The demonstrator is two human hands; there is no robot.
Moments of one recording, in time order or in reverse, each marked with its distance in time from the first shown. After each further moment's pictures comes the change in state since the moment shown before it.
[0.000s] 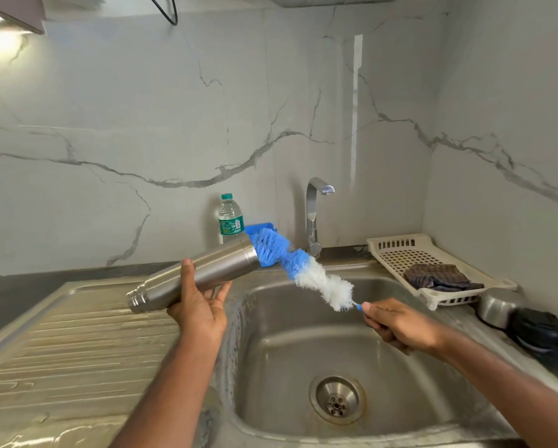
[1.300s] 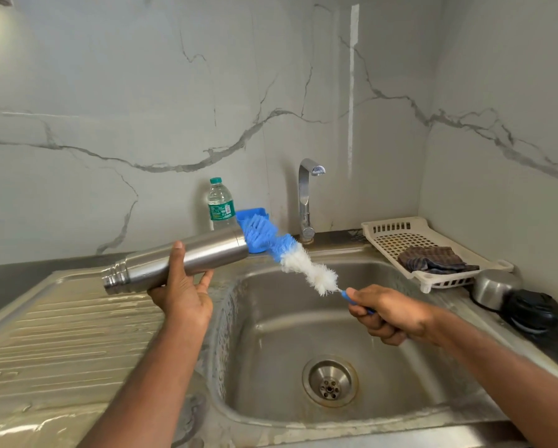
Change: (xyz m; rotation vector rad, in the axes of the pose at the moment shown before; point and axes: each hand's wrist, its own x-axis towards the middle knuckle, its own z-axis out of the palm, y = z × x) left_hand 0.006 -0.004 -0.001 0.092 0.036 0.117; right_hand 0.004 -0.008 0.005 0.177 -0.162 0.165
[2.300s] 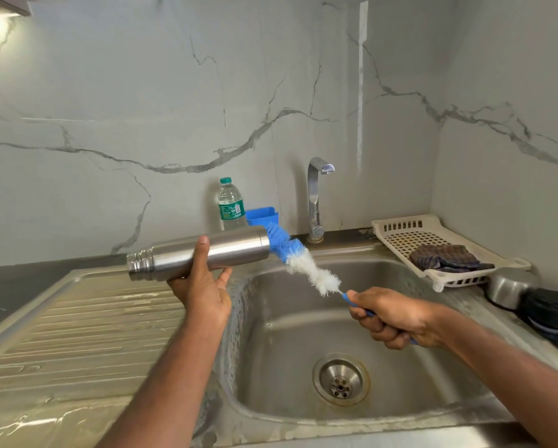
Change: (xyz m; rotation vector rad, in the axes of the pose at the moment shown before) left_hand -0.009 -0.005 0.006 0.022 -0.074 0.026; right_hand -0.002 -0.007 0.012 0.044 -0.045 0.078
